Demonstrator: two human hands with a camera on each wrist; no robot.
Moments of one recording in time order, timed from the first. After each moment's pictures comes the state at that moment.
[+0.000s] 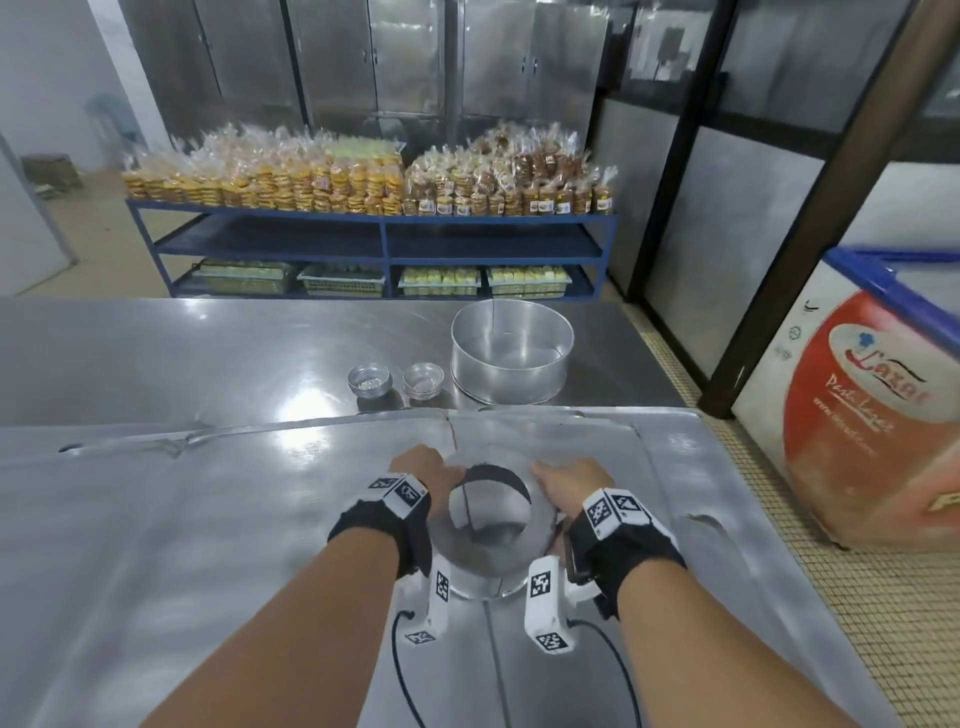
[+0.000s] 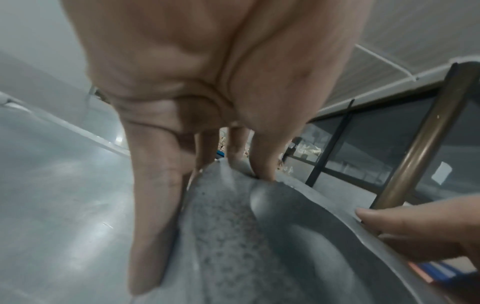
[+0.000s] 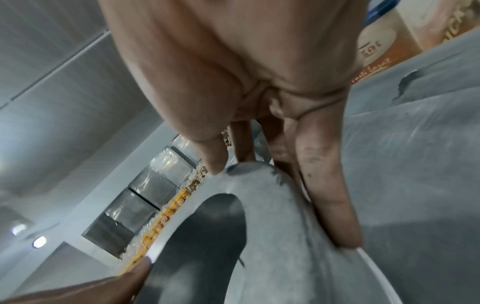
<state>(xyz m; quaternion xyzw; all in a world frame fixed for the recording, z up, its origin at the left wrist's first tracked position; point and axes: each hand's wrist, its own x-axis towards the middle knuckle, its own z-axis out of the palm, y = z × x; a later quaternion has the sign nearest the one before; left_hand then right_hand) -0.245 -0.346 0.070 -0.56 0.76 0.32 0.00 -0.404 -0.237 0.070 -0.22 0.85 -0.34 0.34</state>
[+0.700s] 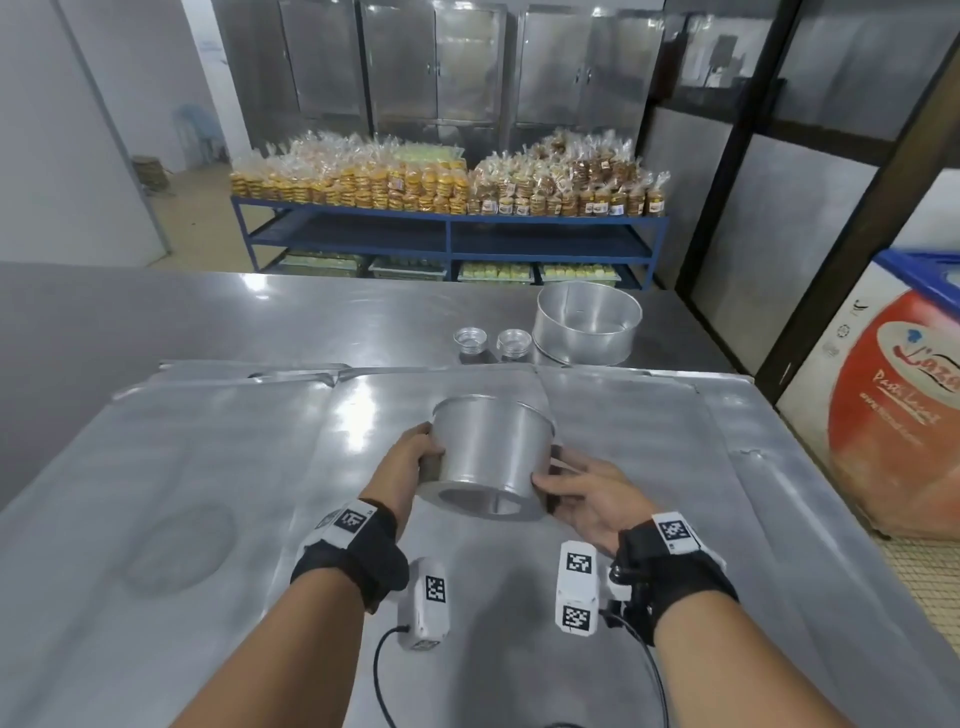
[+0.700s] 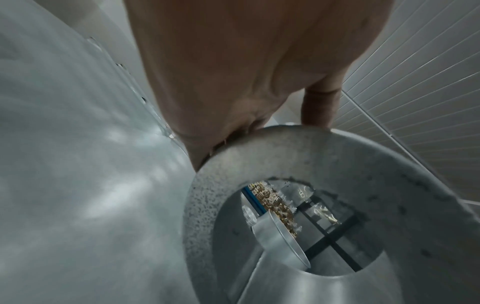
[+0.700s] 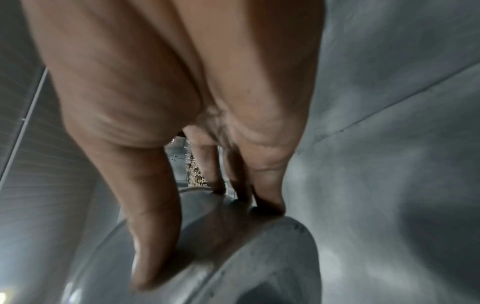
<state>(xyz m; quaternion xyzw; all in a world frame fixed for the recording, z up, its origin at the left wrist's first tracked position) 0.003 -0.235 0.094 -0.42 0.50 0.68 -0.34 -0.200 -0.133 0.081 -0.17 0.50 -0.61 0.59</state>
